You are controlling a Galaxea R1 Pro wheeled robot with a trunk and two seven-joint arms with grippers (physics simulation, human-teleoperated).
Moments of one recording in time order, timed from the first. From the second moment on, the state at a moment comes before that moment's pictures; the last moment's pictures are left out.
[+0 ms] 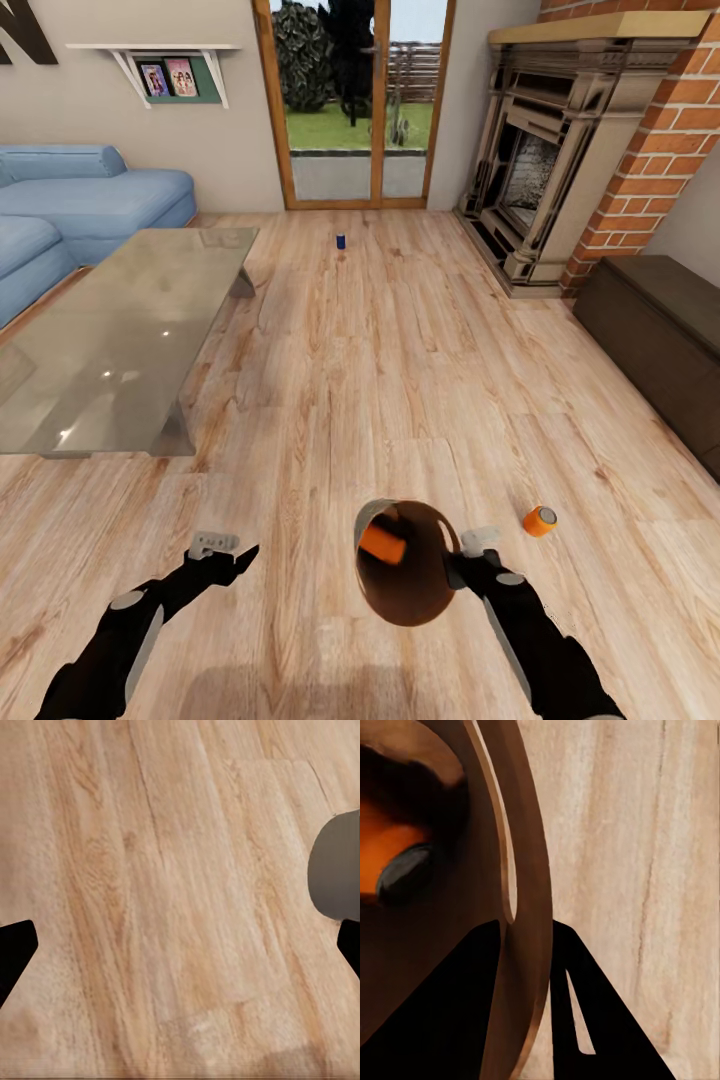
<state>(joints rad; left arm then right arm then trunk) -0.41 0.08 0.25 -0.89 -0.10 0.13 -0.57 -0.40 0.02 0.06 -0.99 0.11 0.44 0.07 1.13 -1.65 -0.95</state>
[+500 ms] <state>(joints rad) -0.39 0.08 0.25 -0.89 -0.10 0.11 -0.57 -0.36 0.02 -0.11 -1.01 0.12 0.35 0.17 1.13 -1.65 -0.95</state>
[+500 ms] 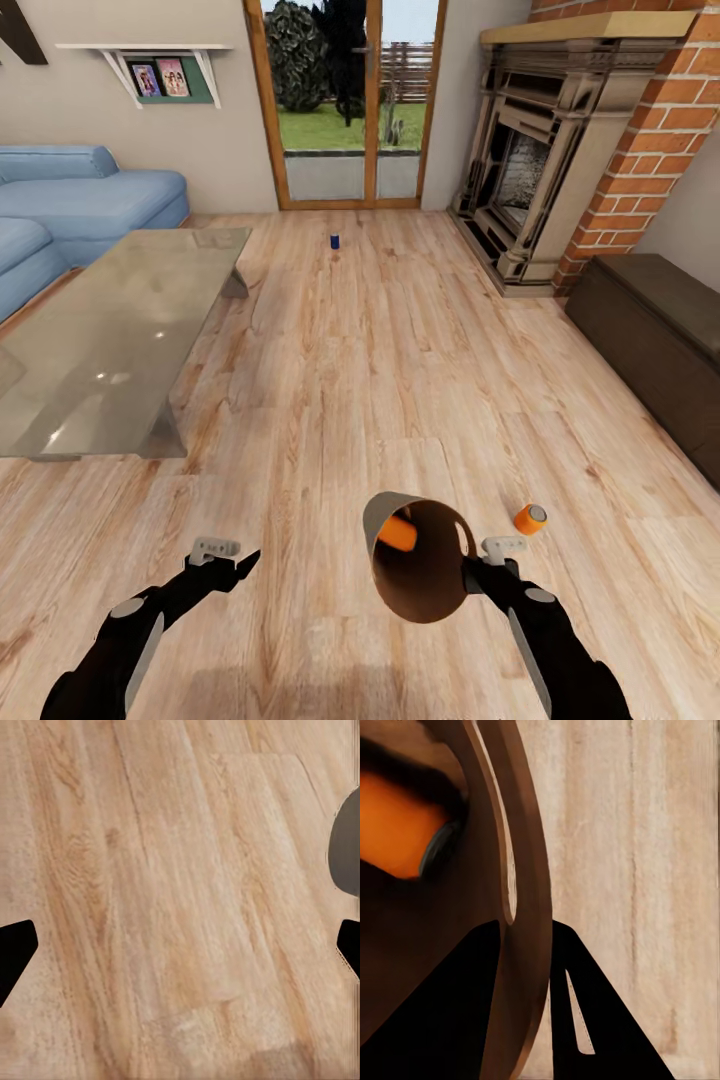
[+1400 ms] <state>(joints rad) -0.39 0.08 0.25 -0.89 -0.10 0.11 -0.57 -0.35 0.02 -0.14 -1.01 0.12 0.34 0.16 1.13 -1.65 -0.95</state>
